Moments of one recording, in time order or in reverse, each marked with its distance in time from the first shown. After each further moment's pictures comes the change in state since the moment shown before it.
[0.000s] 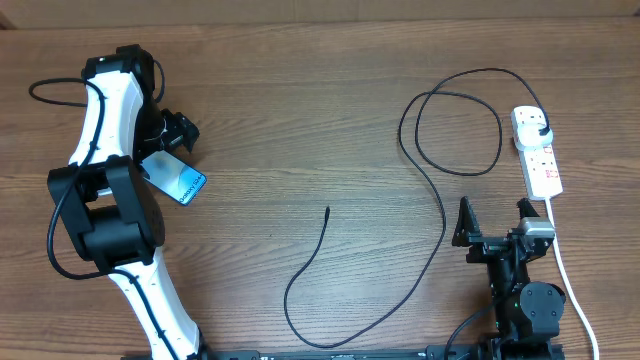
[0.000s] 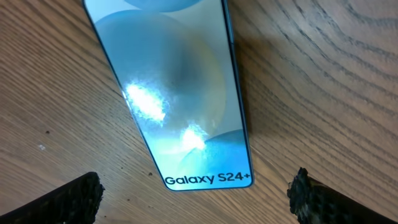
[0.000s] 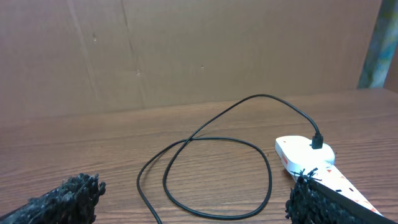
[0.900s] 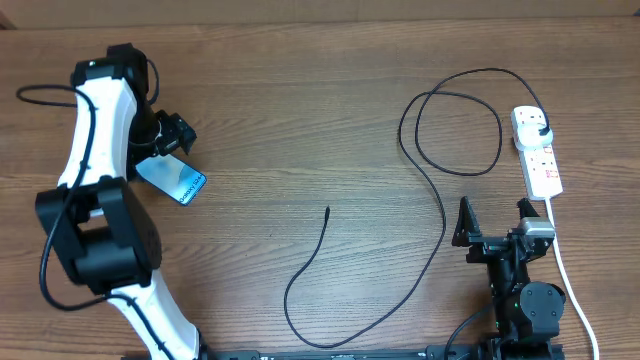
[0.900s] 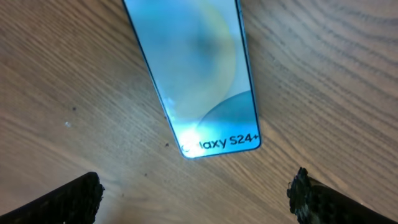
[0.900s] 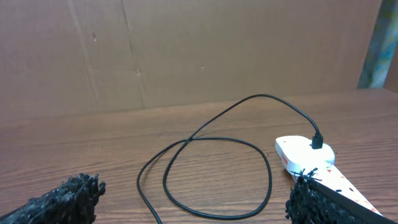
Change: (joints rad) left arm 0.001 -0.159 -0.120 0.022 -0.002 0.035; right arm 0.000 0.000 0.000 0.000 0.000 0.000
